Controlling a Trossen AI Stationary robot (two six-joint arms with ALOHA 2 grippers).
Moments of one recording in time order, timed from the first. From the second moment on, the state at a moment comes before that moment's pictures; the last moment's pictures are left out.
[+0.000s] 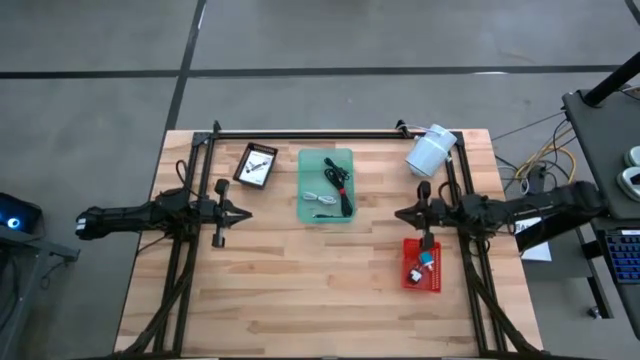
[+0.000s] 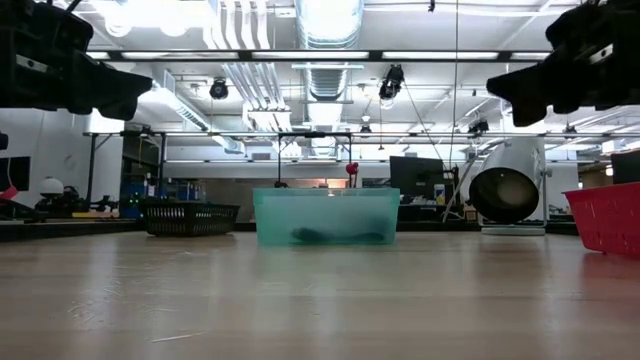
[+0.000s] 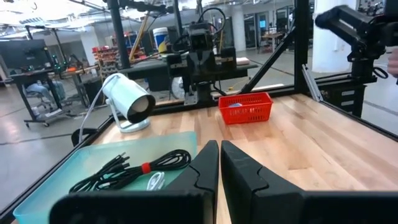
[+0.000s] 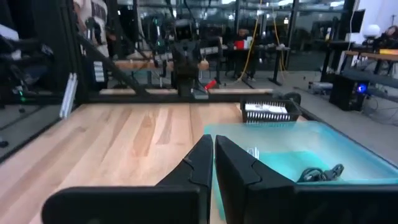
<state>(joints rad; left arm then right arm) 0.05 0.03 0.03 -0.03 0.07 0.14 0.10 0.50 0.01 0.49 0.16 0.02</state>
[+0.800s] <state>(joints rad) 0.05 0.03 0.04 -0.08 0.03 0.07 0.10 0.01 0.01 0.04 0.21 -0.03</state>
